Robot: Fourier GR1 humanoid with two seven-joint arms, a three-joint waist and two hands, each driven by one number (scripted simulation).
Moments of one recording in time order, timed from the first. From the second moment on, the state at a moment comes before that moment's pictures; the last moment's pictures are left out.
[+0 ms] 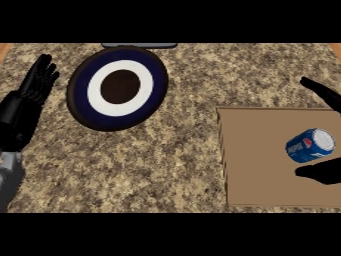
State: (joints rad) left arm -0.26 0.46 -0.08 -1.58 0.22 0.11 0.07; right arm -0.16 -0.78 0.17 -1.84 0.12 0.06 0.24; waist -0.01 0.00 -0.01
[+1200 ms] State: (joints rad) left arm -0.27 0.39 -0.03 -1.58 0.16 0.05 0.07; right arm -0.30 -0.82 0.26 -1.73 0.26 0.57 0.72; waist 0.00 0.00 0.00
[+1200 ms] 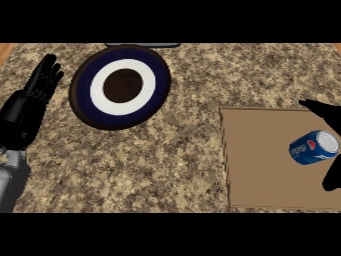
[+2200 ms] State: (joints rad) left arm -0.27 0.33 0.04 -1.61 0.10 -0.02 0.11; right arm -0.24 -0.65 0.21 -1.46 0.60 0.58 0.49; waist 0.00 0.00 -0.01
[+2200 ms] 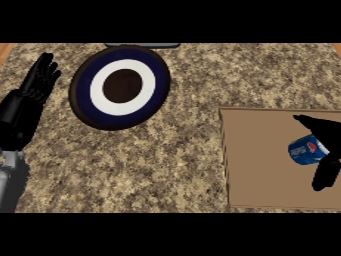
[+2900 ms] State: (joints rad) left arm -0.28 0.31 0.05 -1.61 0.08 -0.03 0.11; right arm -0.28 -0.54 0.18 -1.34 0.83 0.17 0.29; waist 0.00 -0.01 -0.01
